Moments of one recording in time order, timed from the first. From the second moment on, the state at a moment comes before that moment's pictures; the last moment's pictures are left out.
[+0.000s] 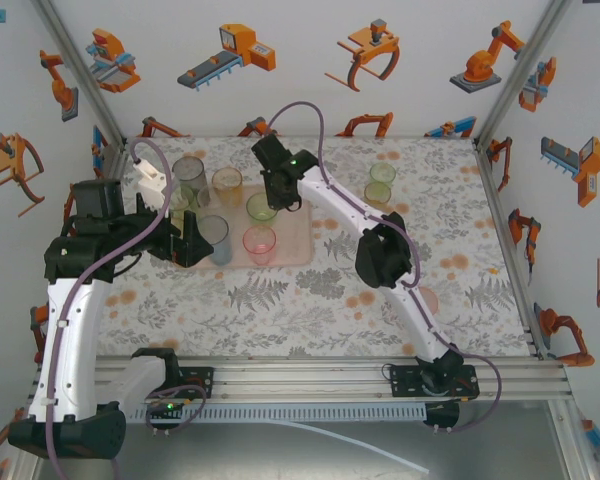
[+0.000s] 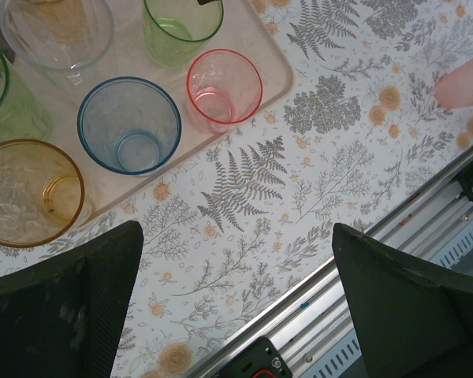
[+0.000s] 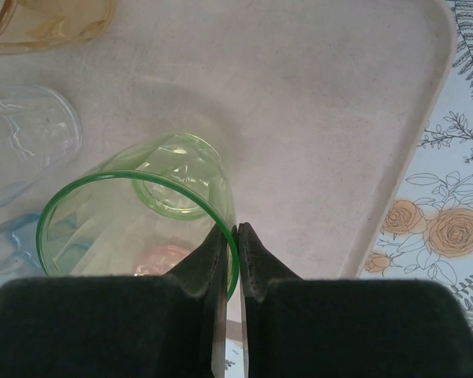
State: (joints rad) left arm -0.07 0.97 1.25 -1.02 0.57 0.20; right arm 0.74 2.47 2.44 -1.00 0.12 0.45
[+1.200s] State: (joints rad) left arm -0.07 0.96 1.25 -1.02 0.58 0.20; right arm 0.74 2.49 2.50 -1.00 0.10 0.46
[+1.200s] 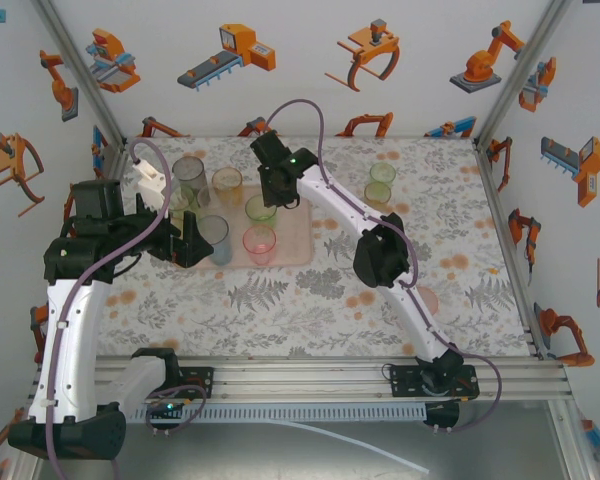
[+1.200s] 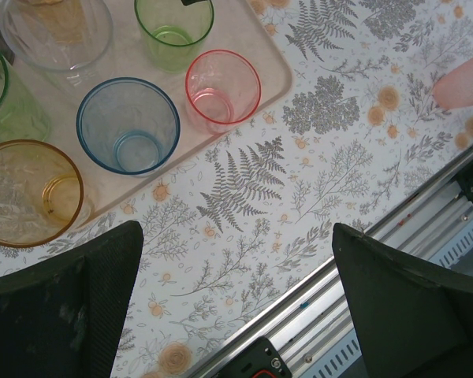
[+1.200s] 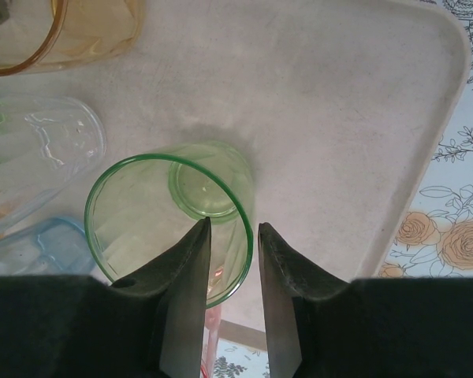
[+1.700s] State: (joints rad) left arm -0.07 0.96 1.25 -1.02 0.57 0.20; right arm 0.74 2.42 2.50 -1.01 0.16 0.41
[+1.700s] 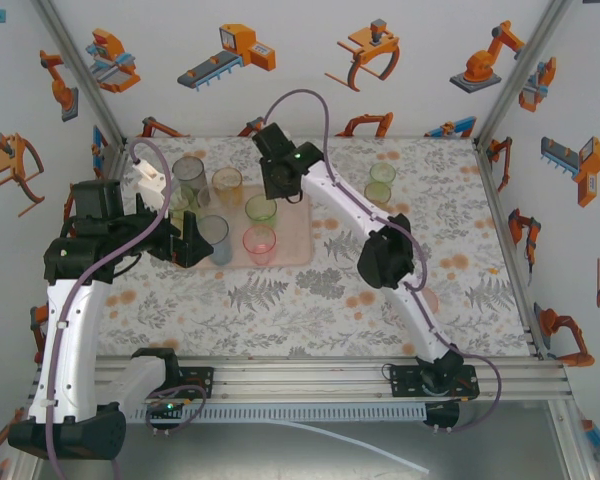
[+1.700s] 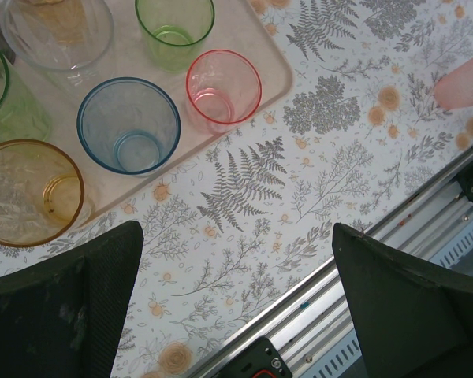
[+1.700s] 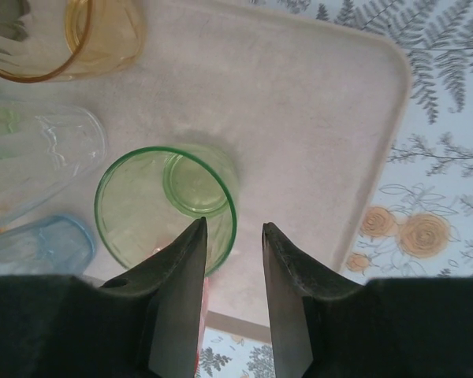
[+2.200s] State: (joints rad) left arm -0.07 0.97 1.25 -1.02 0.57 0.20; right arm 0.73 1.72 1.86 -1.03 0.35 0.40
